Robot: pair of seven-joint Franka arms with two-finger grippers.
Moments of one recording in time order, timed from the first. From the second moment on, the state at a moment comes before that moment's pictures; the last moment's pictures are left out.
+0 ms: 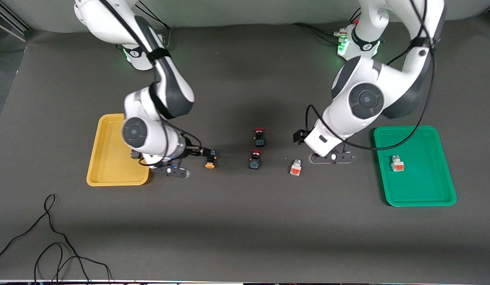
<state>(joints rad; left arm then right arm) -0.35 0.34 -0.14 -1.70 -0.10 1.99 -0.47 0.75 0.52 -0.33 -1.68 0.42 2.07 0.46</state>
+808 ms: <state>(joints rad) -0.39 0.59 -0.12 -1.78 0.02 2.34 -0.49 0.81 0.74 -0.33 -1.68 0.42 2.27 0.46</state>
